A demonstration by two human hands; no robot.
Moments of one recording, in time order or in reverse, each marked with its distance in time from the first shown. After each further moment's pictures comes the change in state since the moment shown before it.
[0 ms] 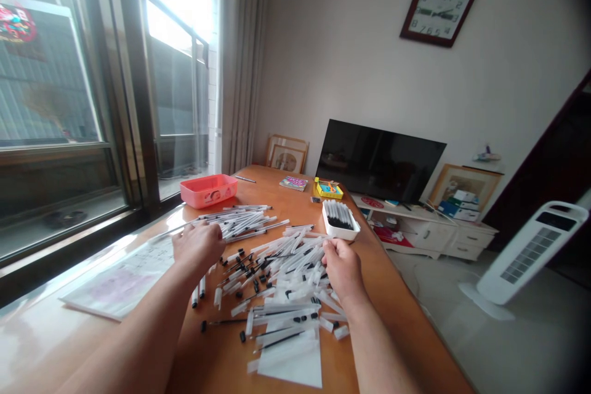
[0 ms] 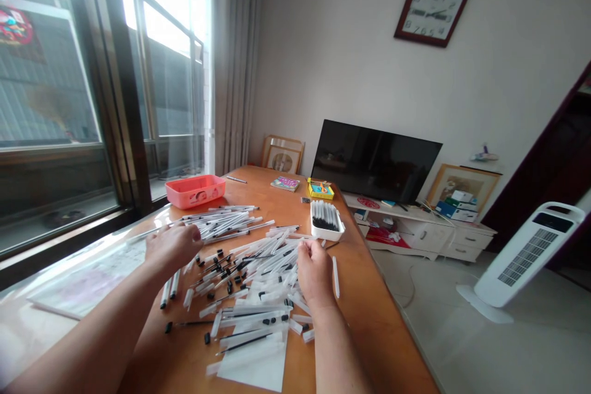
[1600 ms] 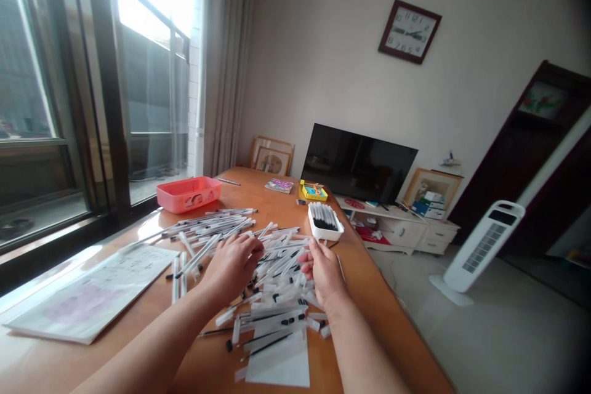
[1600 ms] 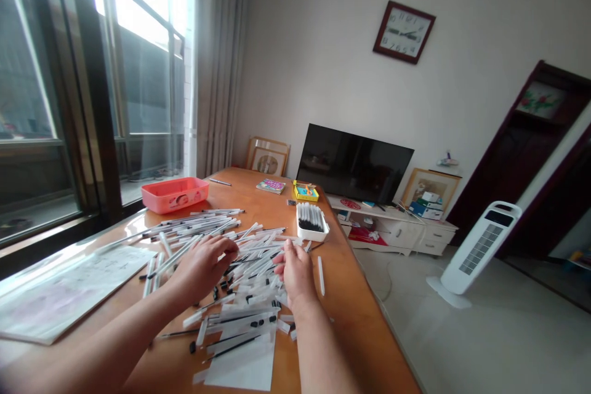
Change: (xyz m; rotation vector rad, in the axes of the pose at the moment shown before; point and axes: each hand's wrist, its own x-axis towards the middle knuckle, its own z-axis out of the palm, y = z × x) left_hand -0.055 0.076 -0.005 -0.410 0.054 0.599; right_hand -0.006 -0.013 0.017 0.472 -0.042 0.297
